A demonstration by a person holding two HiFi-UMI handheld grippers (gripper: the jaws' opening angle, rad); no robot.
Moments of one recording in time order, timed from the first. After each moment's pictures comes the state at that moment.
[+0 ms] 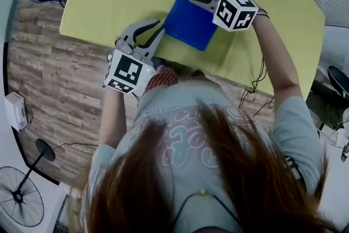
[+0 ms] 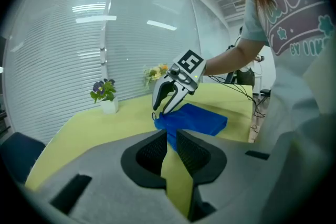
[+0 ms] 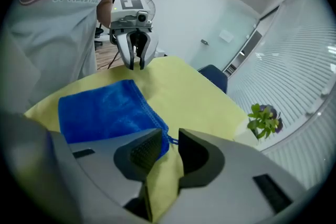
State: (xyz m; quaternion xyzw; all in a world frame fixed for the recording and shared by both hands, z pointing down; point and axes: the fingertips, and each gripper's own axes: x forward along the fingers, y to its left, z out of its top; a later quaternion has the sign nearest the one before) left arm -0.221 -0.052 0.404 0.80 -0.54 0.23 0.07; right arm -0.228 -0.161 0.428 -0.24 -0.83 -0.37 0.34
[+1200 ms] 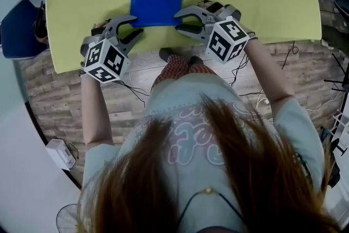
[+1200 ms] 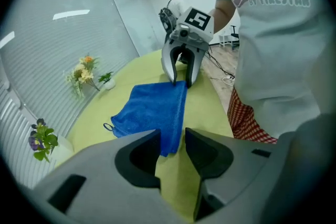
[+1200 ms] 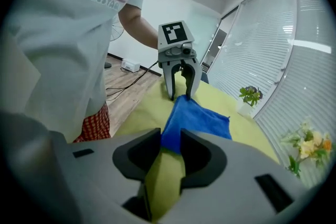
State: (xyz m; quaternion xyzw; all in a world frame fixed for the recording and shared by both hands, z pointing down) left arm -0.183 -0.042 0.445 0.85 -0.21 0.48 -0.07; right arm -0.101 -0.046 0.439 -0.09 -0.91 -0.25 0.30
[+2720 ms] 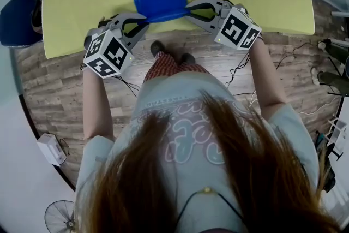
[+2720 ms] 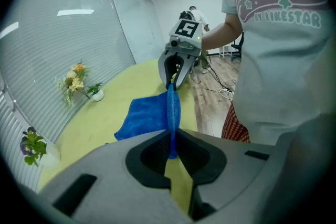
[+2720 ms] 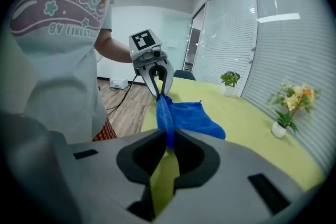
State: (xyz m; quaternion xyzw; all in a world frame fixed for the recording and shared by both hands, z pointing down) left arm -0.112 -0.010 0.432 0.87 -0.20 0.44 -0.04; right arm -0.033 -0.047 0.424 -0.03 -0.95 -0.12 0.28
